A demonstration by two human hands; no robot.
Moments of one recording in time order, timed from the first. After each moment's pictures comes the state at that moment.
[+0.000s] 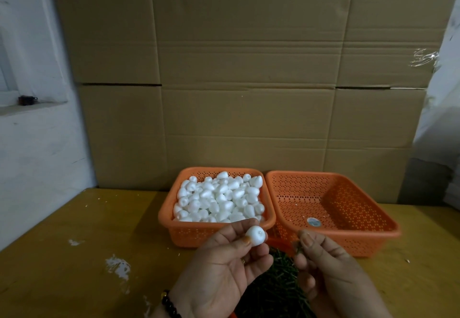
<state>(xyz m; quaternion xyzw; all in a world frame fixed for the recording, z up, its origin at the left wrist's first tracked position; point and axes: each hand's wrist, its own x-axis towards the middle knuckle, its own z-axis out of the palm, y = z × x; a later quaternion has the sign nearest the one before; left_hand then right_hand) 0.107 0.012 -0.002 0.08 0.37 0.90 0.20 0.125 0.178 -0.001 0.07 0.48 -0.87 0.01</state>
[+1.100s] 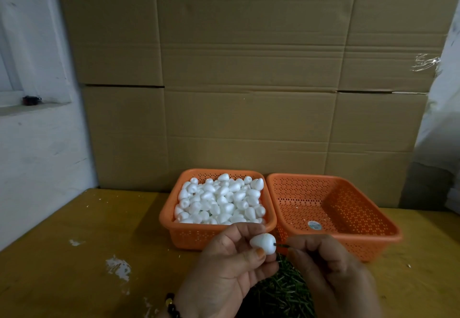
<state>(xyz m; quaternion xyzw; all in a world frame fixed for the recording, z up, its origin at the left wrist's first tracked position) 0.113 0.019 -0.002 0.12 0.44 0.88 0.16 0.134 0.180 -0.004 -0.16 0.80 -0.42 -0.40</state>
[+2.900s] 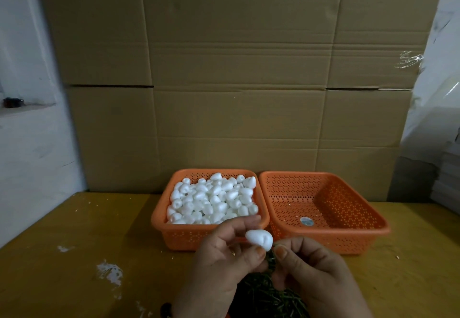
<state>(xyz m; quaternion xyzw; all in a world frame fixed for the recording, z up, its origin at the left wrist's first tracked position) 0.112 0.022 -0.009 0.15 0.58 0.80 0.02 0.130 0.173 -0.003 -0.06 0.63 -0.77 -0.06</state>
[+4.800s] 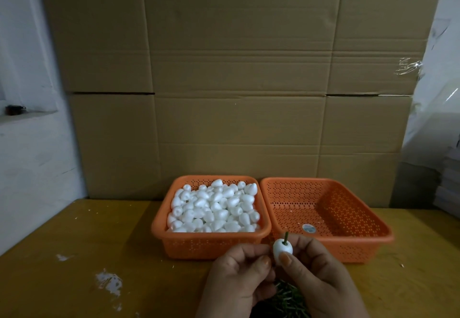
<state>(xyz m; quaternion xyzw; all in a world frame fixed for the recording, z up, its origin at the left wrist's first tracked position) 0.107 0.044 -0.027 0.02 0.54 0.84 0.09 0.122 0.174 -0.013 -0.07 0.58 -0.80 -0.09</state>
